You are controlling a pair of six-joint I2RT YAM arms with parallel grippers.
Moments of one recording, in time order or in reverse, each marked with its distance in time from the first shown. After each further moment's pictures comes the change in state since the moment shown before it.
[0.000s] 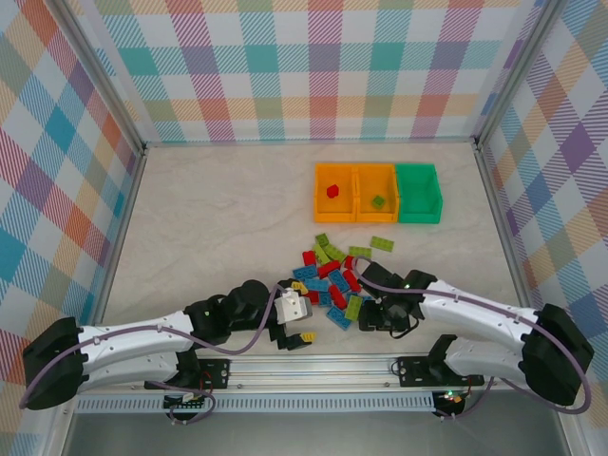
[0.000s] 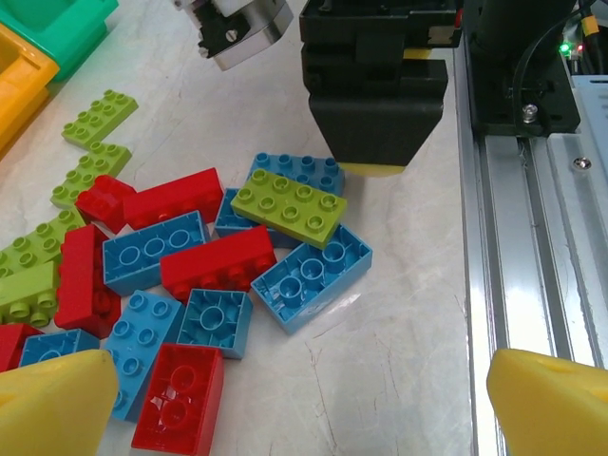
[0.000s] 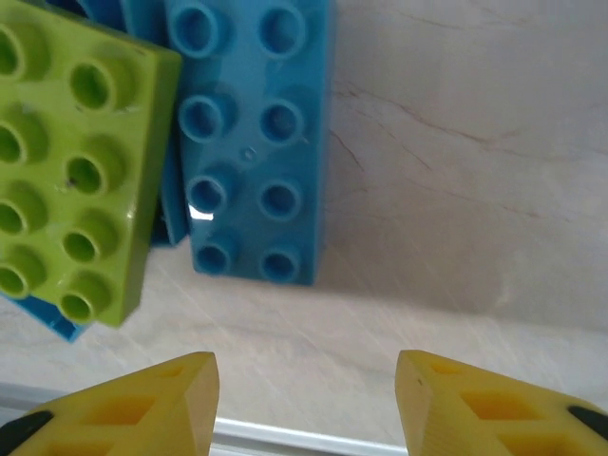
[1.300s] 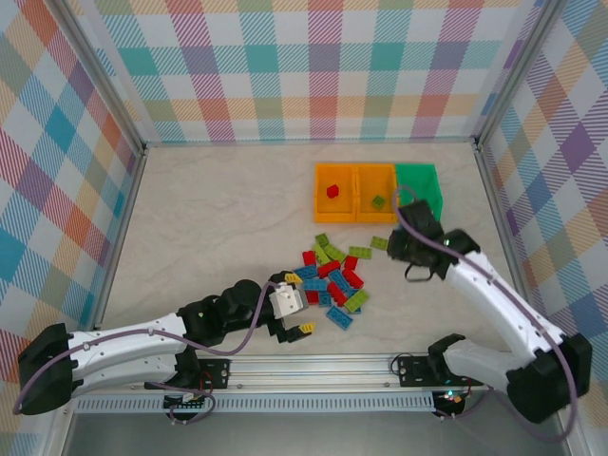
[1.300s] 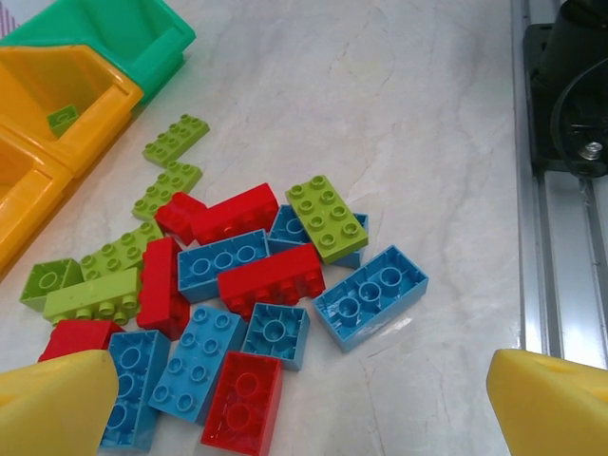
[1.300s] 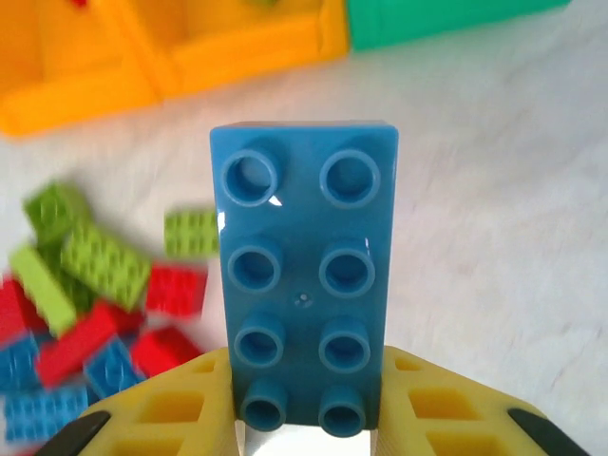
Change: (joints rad) left arm -0.001 -0.069 0.000 0.005 -0.117 -0.016; right arm -0.484 0.003 0.375 0.014 0.264 -0.285
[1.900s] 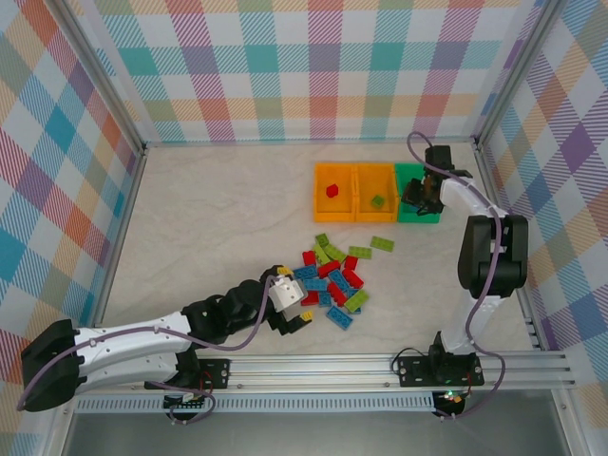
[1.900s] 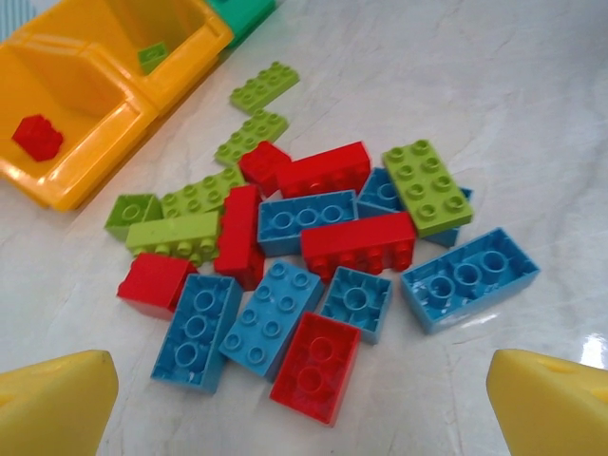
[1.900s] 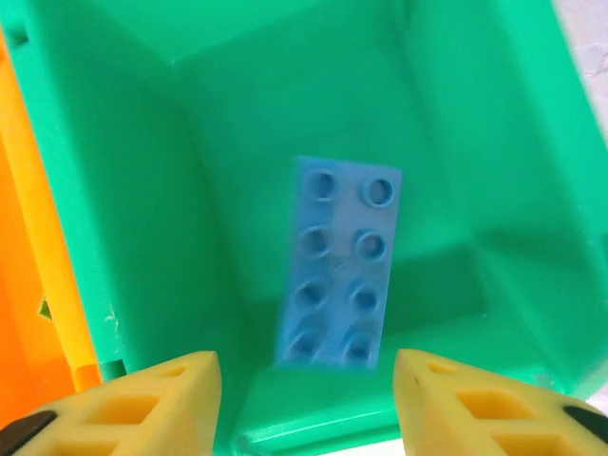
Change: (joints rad) left arm 0.000 0.051 0.000 0.003 -0.201 -0.083; right arm -0.392 0.717 0.401 0.247 -0.203 -0.220
